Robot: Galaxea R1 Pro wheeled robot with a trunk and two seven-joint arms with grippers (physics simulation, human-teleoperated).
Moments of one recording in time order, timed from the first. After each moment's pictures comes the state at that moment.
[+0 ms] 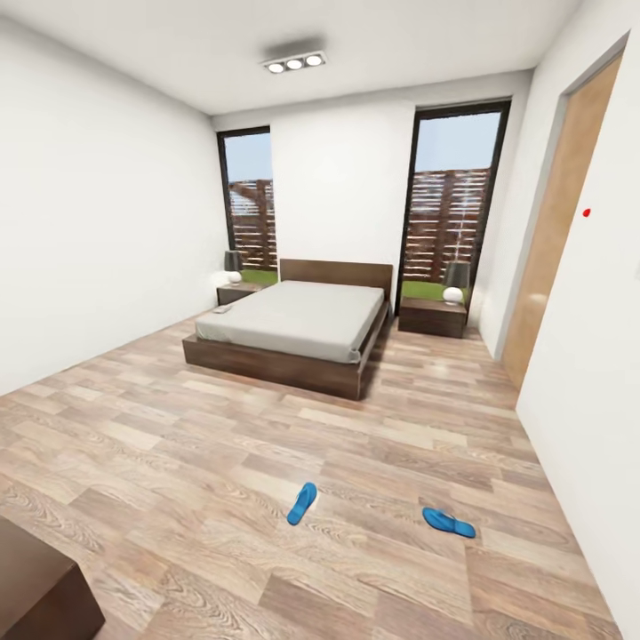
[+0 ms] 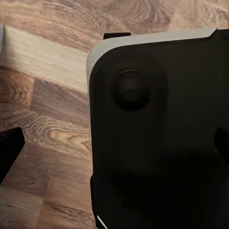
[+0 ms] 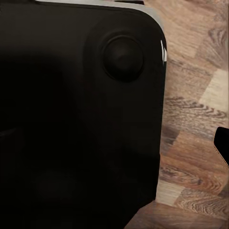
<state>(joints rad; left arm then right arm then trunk) 0.00 0.03 -0.02 0.00 -0.01 -0.10 0.01 0.00 -0.01 0.00 0.00 0.00 -0.01 0.01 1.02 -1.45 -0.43</state>
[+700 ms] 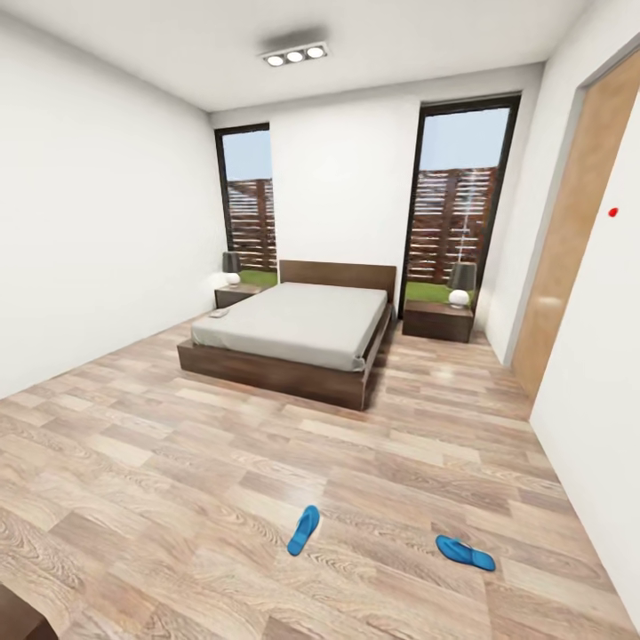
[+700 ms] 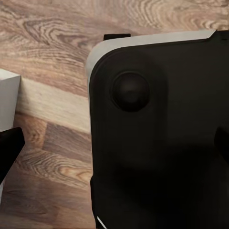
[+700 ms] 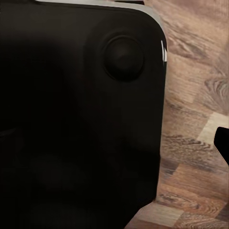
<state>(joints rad) 0.00 0.03 -0.02 0.00 -0.01 -0.11 0.01 0.00 -0.01 0.00 0.00 0.00 -0.01 0.01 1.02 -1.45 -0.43</state>
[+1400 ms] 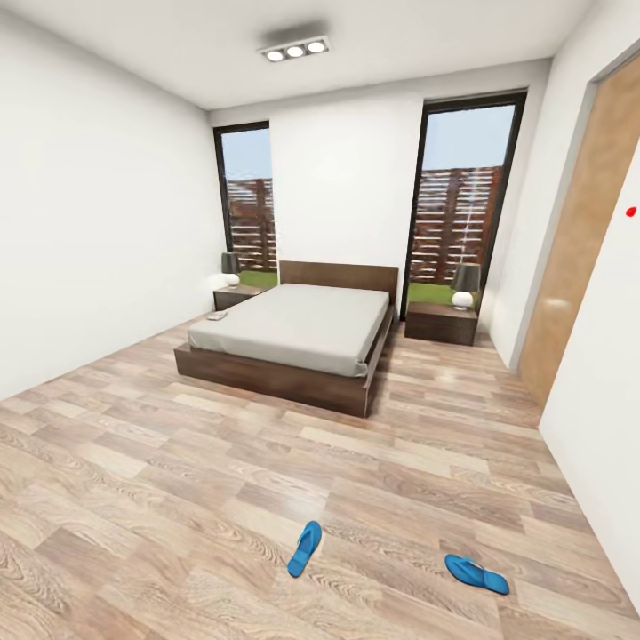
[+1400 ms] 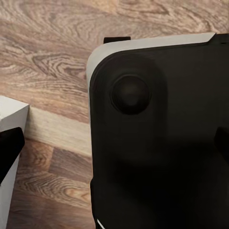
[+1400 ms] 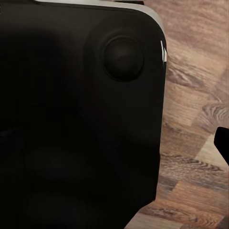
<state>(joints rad) 0.00 0.03 -0.02 0.00 -0.01 -0.12 0.01 0.00 -0.01 0.00 0.00 0.00 -0.01 0.01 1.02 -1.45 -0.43</state>
